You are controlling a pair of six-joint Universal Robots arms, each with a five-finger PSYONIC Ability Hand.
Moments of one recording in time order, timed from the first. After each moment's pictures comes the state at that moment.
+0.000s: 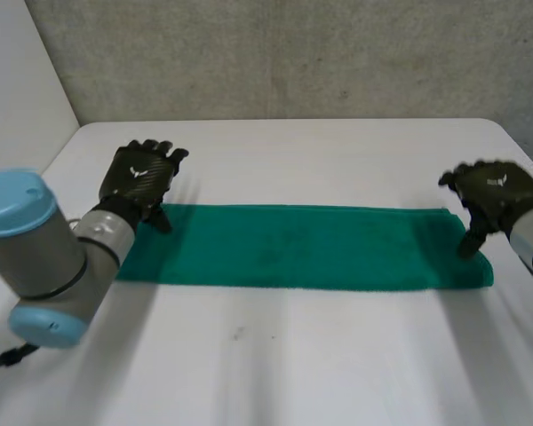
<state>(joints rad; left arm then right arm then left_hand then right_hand) 4.37 -1.97 -1.66 3.58 -1.46 3.49 1.66 -1.33 1.66 0.00 1.37 2.67 0.19 0.20 0.21 0.20 0.05 0.21 0.23 0.22 0.23 0.07</state>
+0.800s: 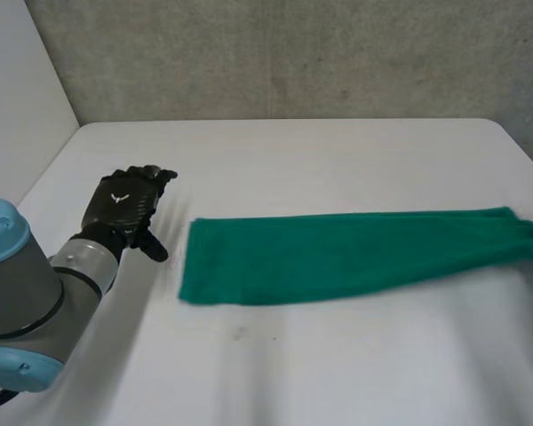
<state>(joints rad) 4.40 -1.86 -1.83 3.58 -1.46 3.32 1.35 -1.17 1.64 -0.21 1.46 2.40 0.19 0.20 0.21 0.20 0.05 0.96 1.18 1.18 1.19 0.98</state>
